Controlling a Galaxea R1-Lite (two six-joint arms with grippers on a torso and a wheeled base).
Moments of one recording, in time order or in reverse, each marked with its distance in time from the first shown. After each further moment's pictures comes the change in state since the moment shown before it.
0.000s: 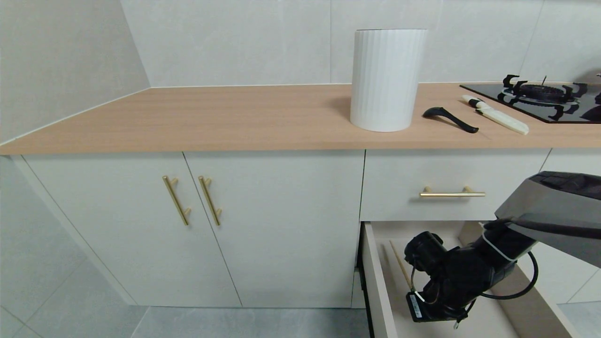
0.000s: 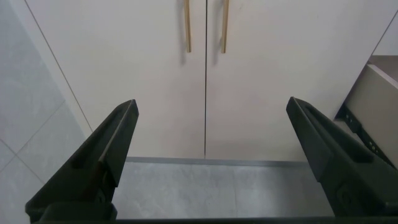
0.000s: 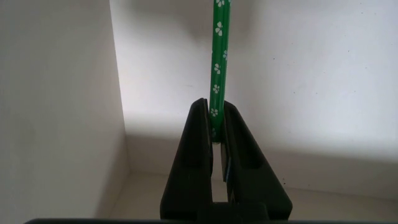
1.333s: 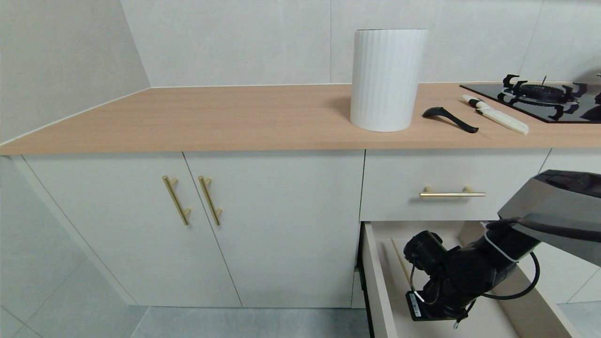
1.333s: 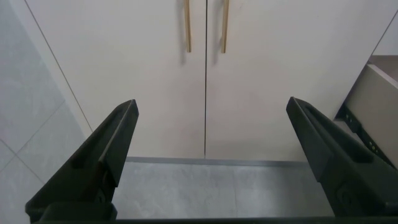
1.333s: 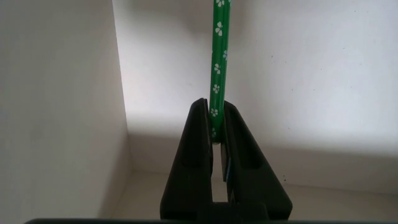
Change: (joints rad) left arm 0.000 0.000 0.000 0.000 0.000 0.000; right arm 0.014 -0.020 0.006 0.000 -0.021 0.032
